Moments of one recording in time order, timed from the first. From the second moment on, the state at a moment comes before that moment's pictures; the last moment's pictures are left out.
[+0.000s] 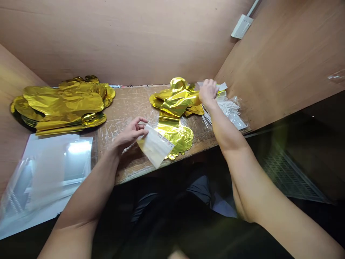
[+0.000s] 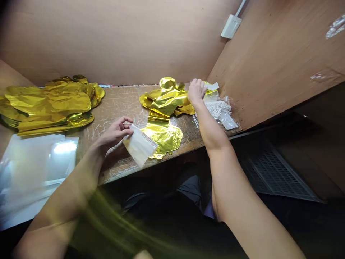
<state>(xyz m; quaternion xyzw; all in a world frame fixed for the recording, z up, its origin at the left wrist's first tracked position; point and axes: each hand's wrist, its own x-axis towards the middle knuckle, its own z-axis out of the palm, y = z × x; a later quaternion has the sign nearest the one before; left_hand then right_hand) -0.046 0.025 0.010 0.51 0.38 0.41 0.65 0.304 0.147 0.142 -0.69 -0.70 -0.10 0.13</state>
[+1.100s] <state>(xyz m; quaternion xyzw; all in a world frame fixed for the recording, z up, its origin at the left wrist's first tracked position) -0.002 0.000 0.007 0.60 0.45 0.45 0.49 0.221 -0.017 0.009 -0.43 -0.82 0.25 0.29</state>
